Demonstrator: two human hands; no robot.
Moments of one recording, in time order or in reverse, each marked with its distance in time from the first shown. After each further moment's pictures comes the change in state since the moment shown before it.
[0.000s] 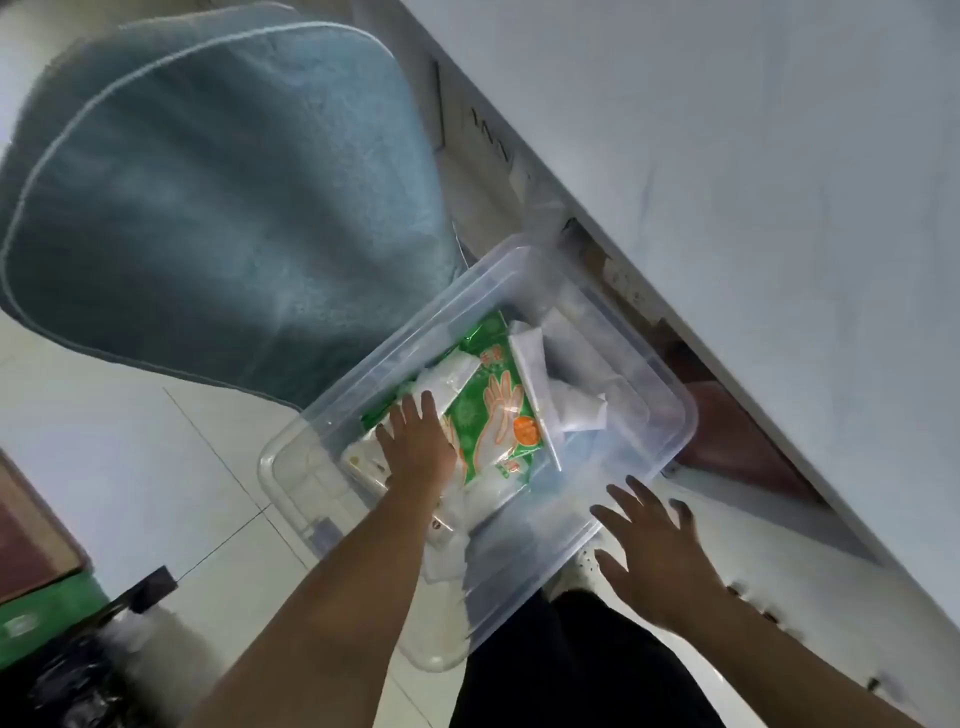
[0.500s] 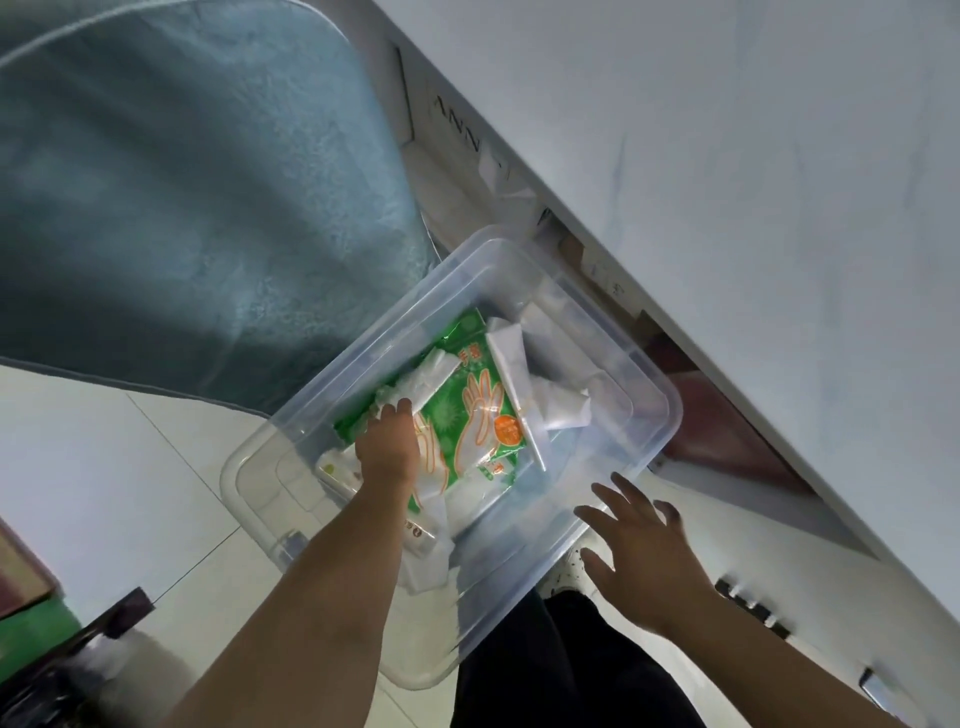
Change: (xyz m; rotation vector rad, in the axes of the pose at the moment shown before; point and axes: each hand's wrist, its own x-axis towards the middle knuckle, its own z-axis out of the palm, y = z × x) left_hand 0.028 -0.009 0.003 0.115 0.089 0.111; right_hand 0.005 -0.001 -0.001 0.141 -0.010 0.024
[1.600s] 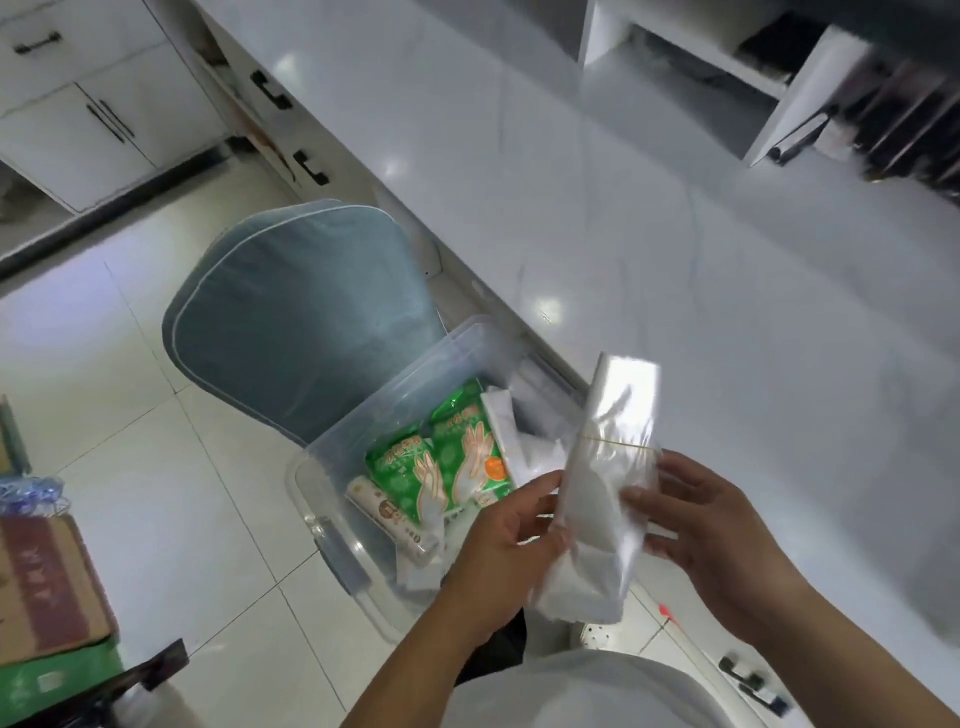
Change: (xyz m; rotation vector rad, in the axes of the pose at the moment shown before) left_hand -0.326 0.130 -0.177 -1.432 -0.218 0.356; right_hand -0.173 0.017 -0.160 1.660 0.169 0.053
